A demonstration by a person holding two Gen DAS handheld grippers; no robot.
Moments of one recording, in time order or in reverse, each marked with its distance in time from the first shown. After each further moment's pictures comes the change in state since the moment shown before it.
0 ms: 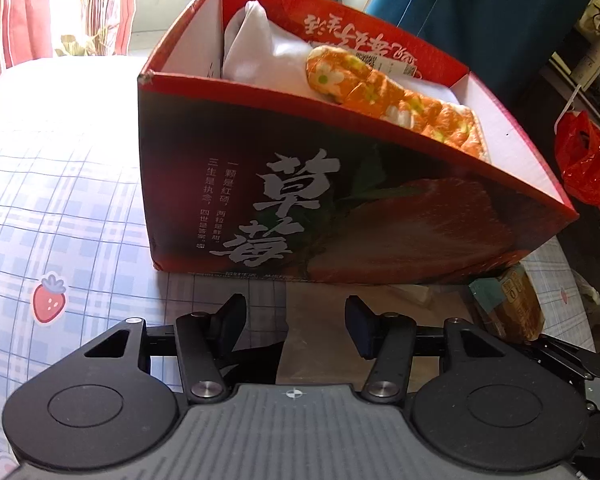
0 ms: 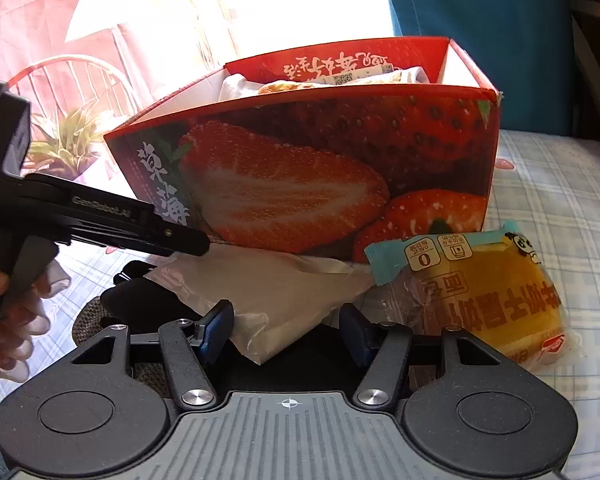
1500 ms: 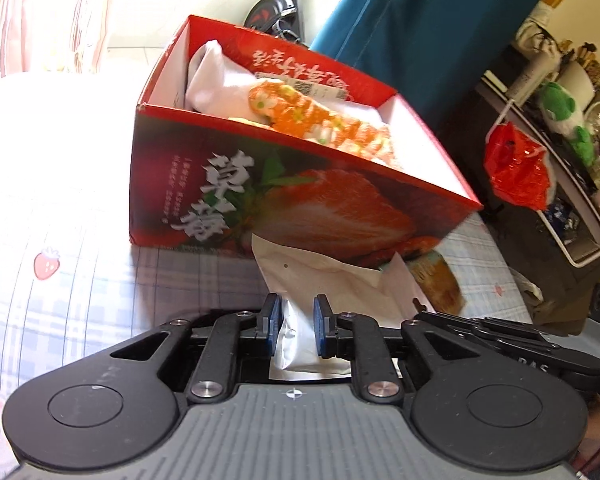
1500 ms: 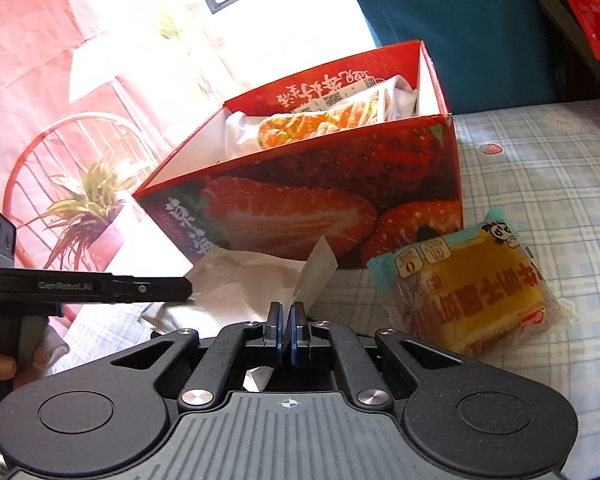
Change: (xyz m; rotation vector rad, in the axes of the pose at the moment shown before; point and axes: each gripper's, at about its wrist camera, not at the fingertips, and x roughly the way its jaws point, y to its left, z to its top) left arm -0.069 -0.017 -0.036 0.010 -0.087 -0.132; right arm -0.048 -0.014 0.010 0.157 -0.023 0.107
